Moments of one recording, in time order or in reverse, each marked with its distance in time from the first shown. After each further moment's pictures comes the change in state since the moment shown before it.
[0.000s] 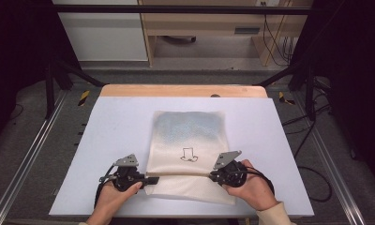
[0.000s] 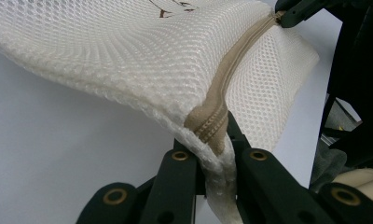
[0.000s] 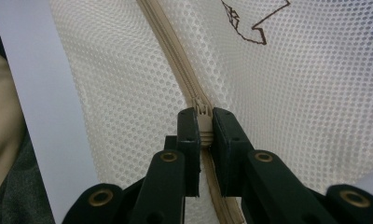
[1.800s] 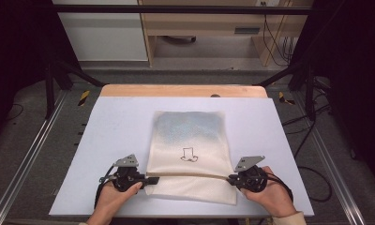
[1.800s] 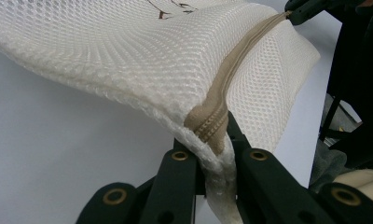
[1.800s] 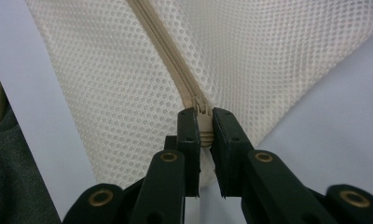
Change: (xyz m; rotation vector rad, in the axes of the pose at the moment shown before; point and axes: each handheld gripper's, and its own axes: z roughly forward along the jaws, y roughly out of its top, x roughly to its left) left arm -0.001 0.000 0.000 -0.006 0.002 -0.001; right arm -0.015 -0.049 -0.024 0.003 -0.048 0.107
